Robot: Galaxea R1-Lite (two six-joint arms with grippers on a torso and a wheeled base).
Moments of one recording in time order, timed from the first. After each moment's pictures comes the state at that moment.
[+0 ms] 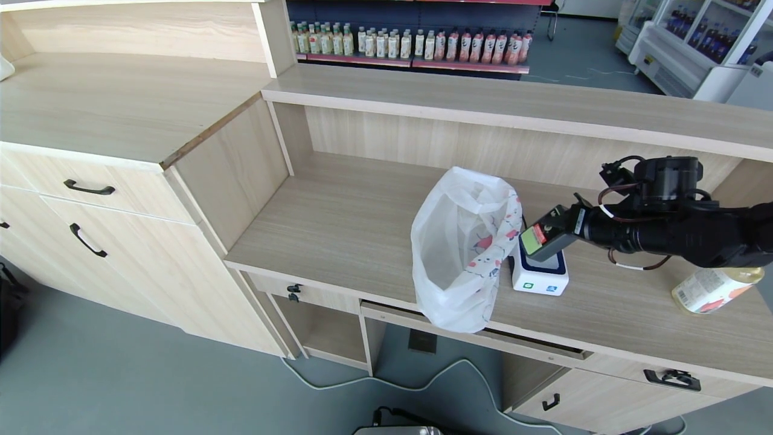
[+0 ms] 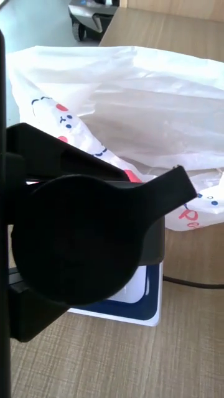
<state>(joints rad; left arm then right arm) 0.00 0.00 0.00 -0.05 -0.03 0.03 0.00 1.97 -1.18 -0.39 0.35 0.28</state>
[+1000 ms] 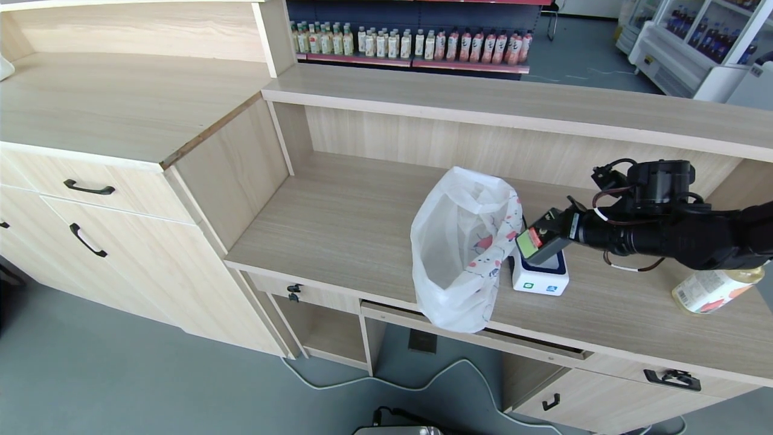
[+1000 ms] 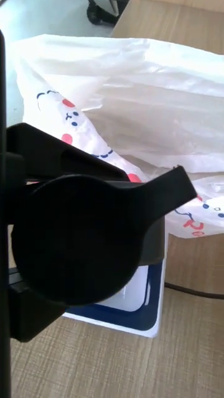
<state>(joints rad) 0.00 0.00 0.00 -0.05 -0.03 0.03 0.01 1.98 -1.17 -0.40 0.35 0.21</state>
